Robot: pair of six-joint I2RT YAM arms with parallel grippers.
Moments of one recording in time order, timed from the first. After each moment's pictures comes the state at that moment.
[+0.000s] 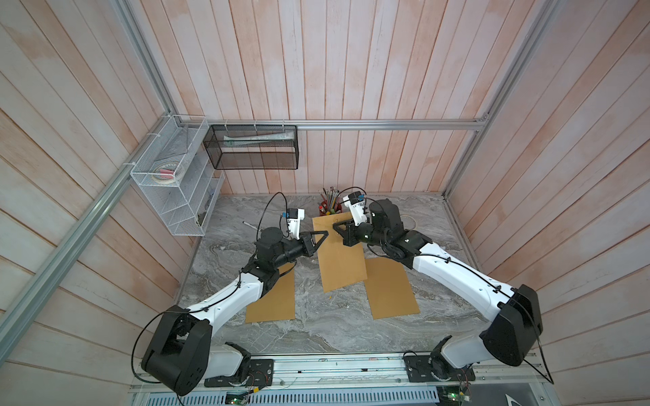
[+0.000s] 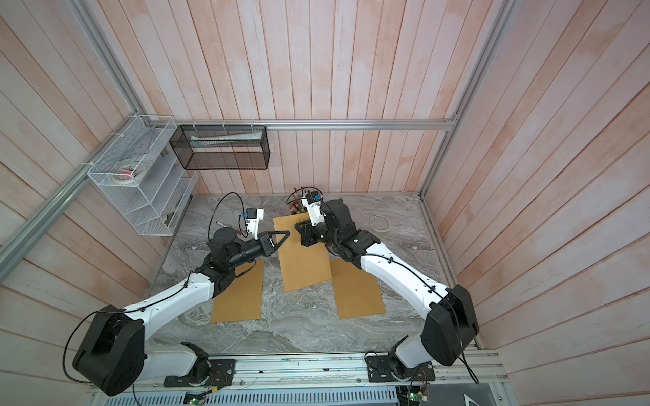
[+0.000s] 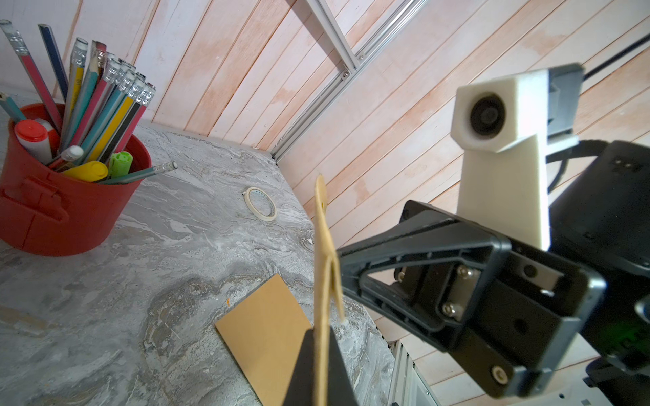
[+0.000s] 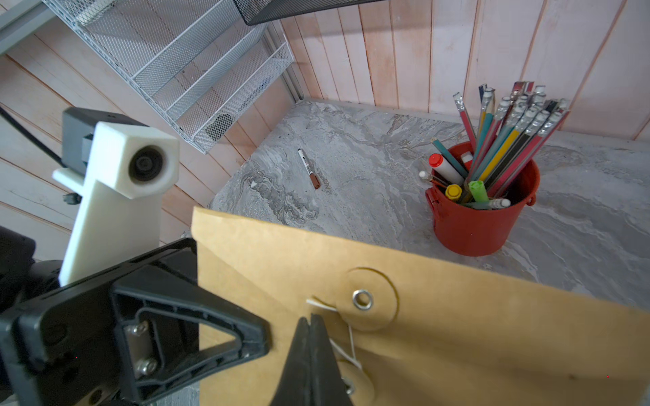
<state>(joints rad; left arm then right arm) -0.46 1.34 0.75 0.52 0.55 -0.73 0.70 1.48 1.27 -0.21 -0.27 0.34</state>
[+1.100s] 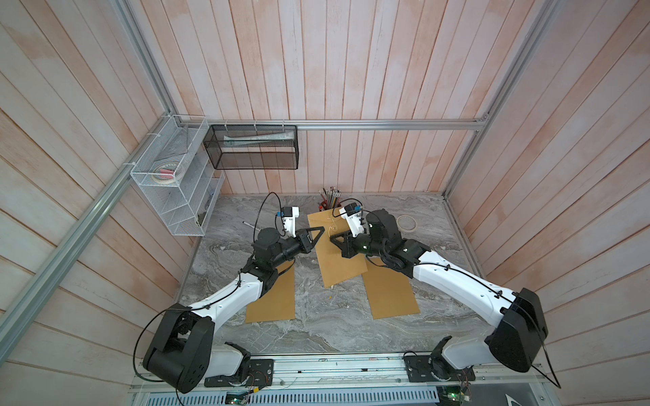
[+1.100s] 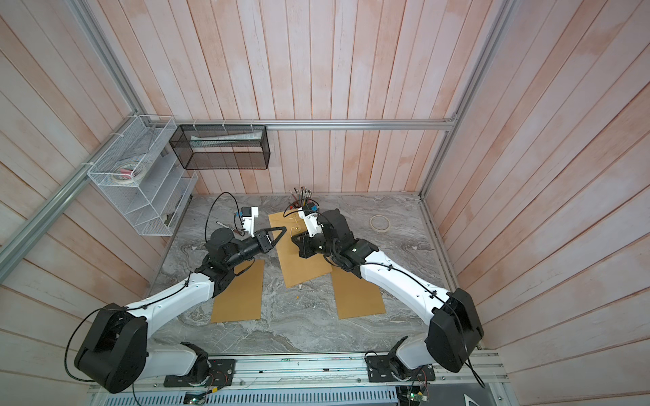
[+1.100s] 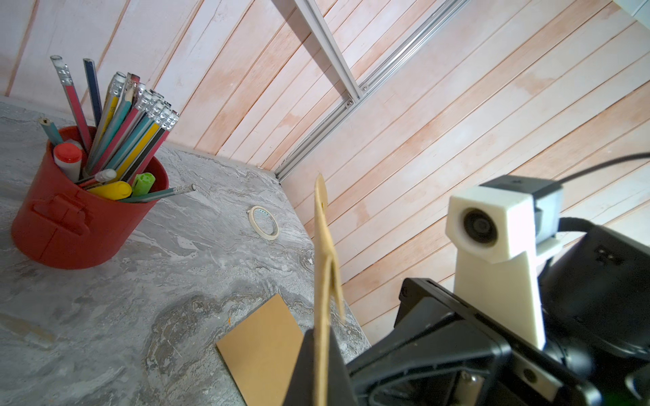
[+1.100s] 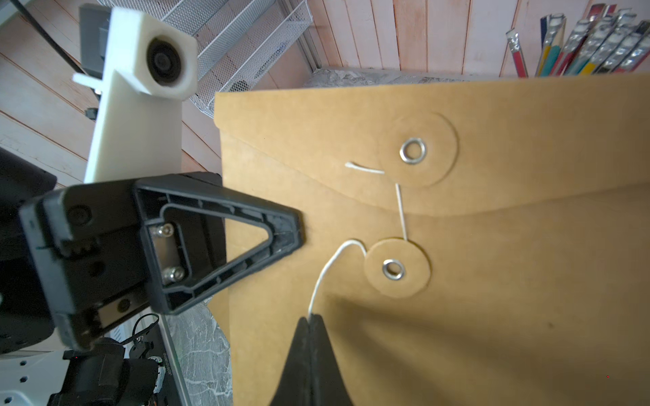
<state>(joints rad) -0.43 1.35 0.73 0.60 0.51 -0.80 0.74 1.43 1.15 -0.19 -0.29 0.37</state>
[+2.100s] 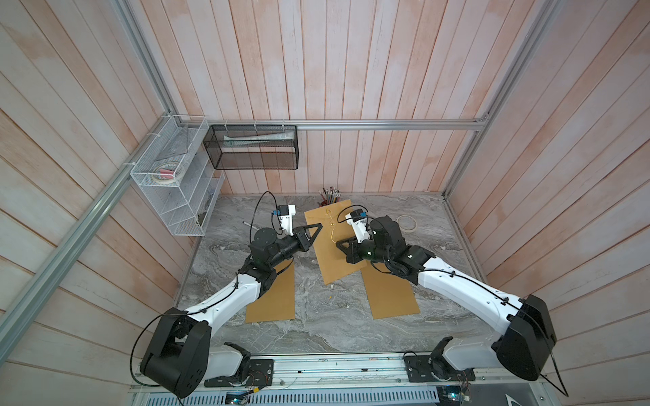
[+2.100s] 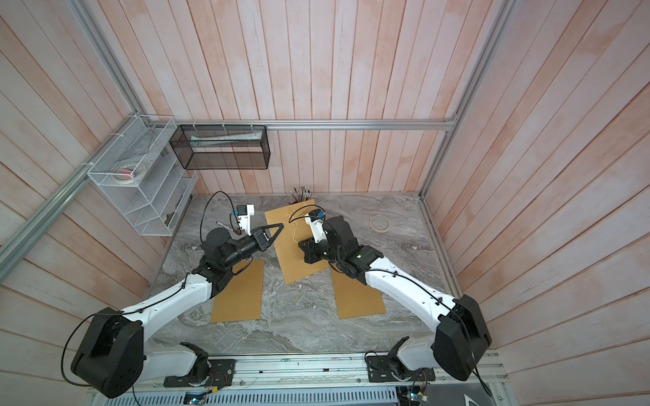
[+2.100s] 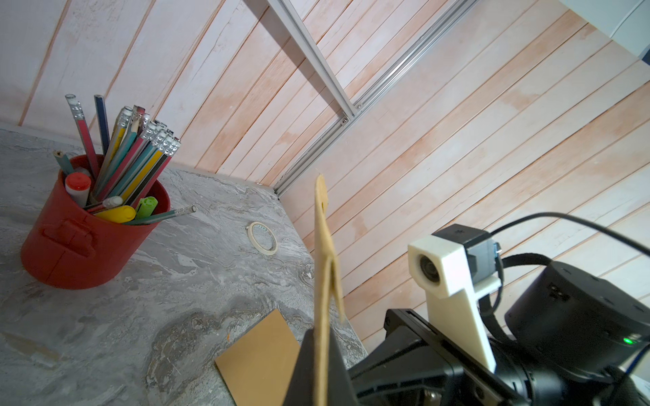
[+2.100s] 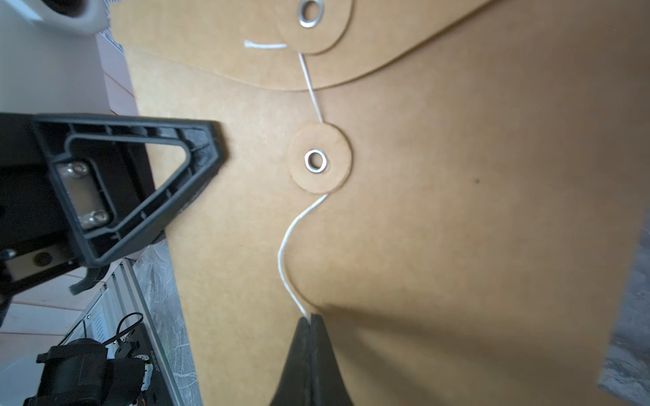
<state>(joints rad) -0.42 1.32 0.73 0.62 0.49 -0.80 0.73 1.37 1.07 -0.21 -0.23 0.39</state>
